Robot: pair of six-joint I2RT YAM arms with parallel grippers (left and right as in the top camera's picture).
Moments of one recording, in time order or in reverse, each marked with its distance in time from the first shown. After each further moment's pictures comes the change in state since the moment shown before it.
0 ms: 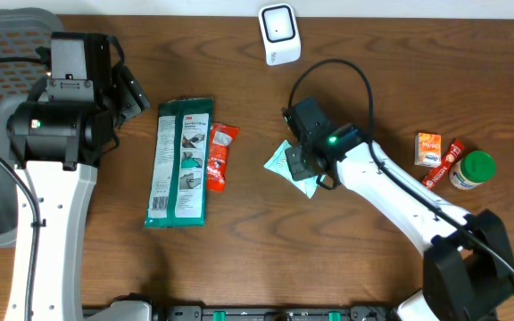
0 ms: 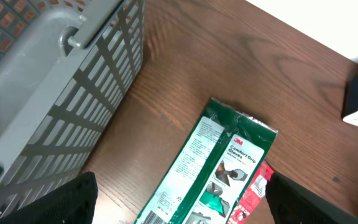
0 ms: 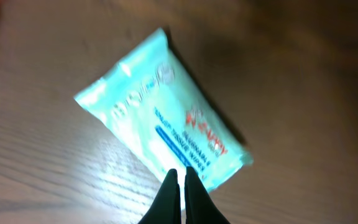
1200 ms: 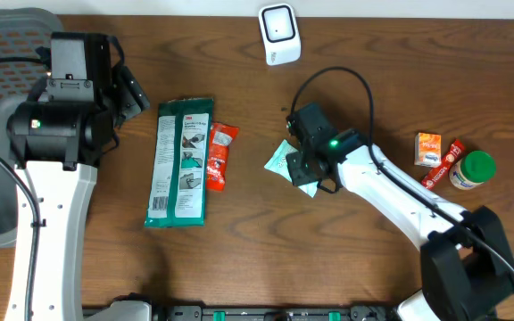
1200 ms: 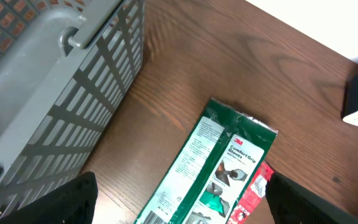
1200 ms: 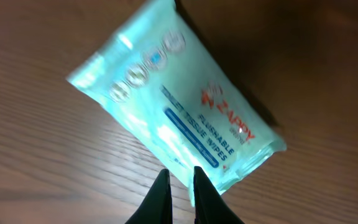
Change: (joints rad) left arm 0.000 0.000 0.000 0.000 0.000 0.000; right arm -0.019 0.012 -0.066 0.042 -0.071 0.010
